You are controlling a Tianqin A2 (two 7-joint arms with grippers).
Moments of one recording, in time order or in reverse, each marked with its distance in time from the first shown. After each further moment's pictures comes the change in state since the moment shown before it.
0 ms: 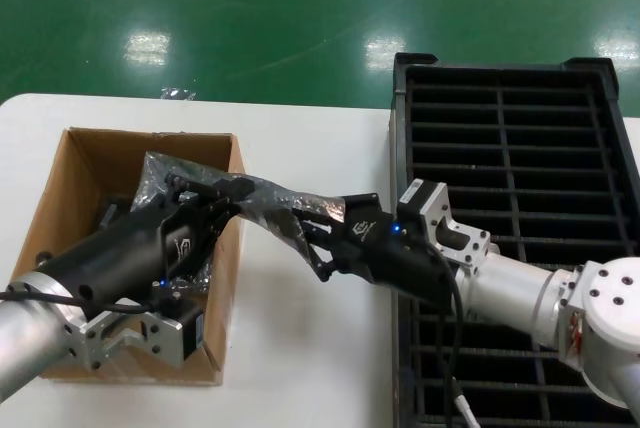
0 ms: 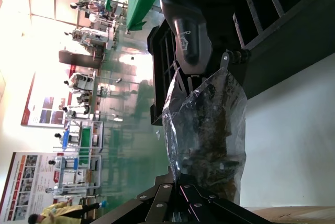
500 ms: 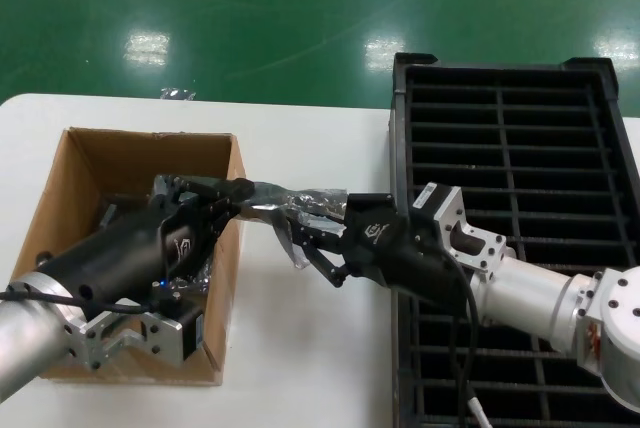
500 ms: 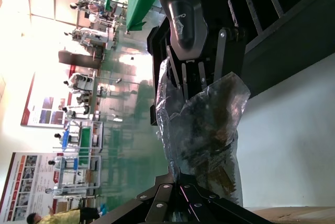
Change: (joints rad) left arm 0.000 0.000 0.000 0.000 0.000 0.000 0.000; right arm -0.033 0.051 -0.005 0.088 -0.022 0.014 0.033
